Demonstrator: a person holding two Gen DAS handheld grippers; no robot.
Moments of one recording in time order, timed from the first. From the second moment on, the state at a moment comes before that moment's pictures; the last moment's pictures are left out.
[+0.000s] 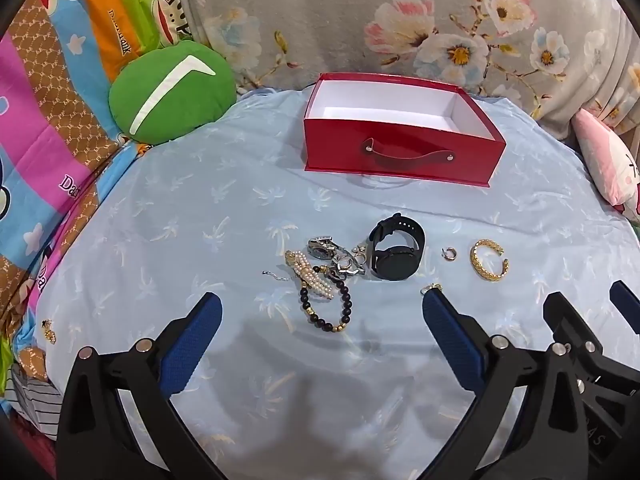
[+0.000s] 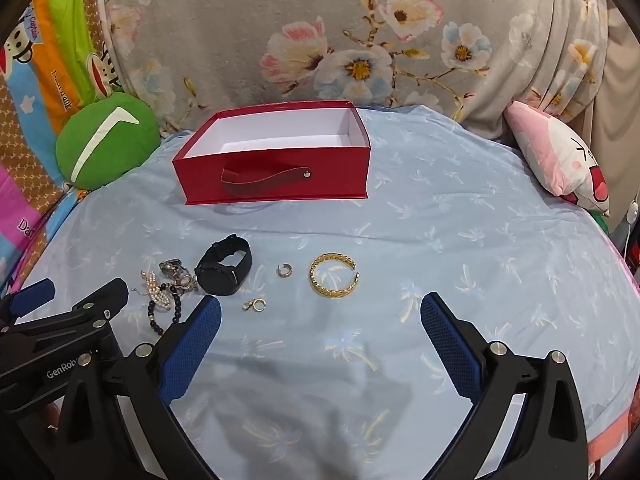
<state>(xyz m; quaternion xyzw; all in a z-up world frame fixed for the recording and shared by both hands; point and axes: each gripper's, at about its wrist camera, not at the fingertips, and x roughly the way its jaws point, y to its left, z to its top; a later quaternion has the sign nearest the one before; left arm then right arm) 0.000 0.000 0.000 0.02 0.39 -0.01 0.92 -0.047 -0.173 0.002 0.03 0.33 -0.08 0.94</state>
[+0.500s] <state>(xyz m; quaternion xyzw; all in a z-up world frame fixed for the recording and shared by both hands) -0.002 0.002 0.005 0.02 0.39 -0.01 0.92 -0.048 -0.173 0.002 0.03 0.33 -0.08 0.94</state>
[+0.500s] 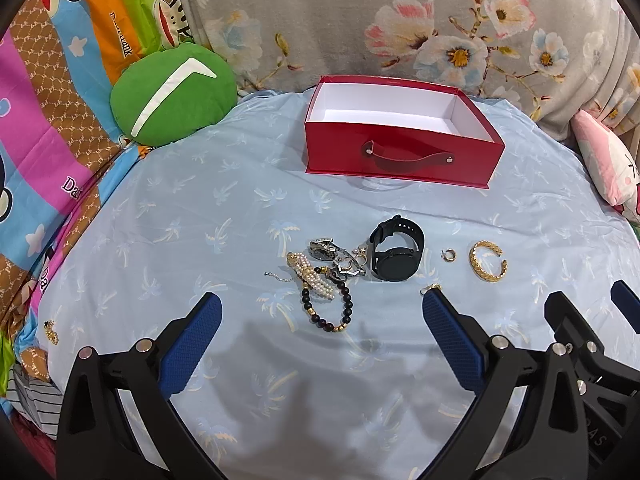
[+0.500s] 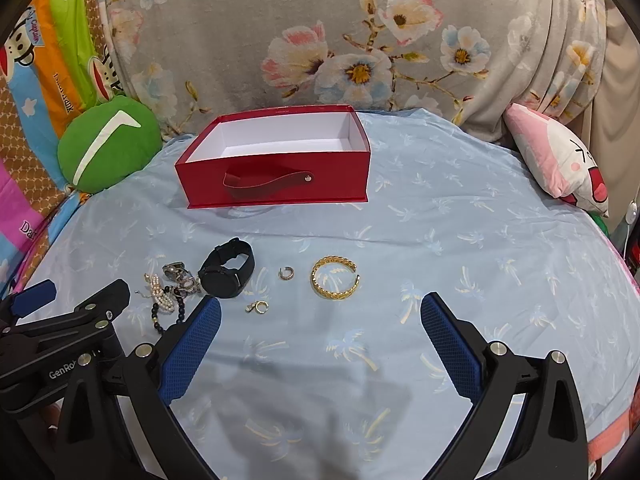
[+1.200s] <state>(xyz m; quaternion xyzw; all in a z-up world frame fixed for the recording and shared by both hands) 0.000 0.007 0.002 0.02 0.39 -0.01 0.92 -0.045 -0.169 0.001 0.04 0.33 -0.08 0.94</state>
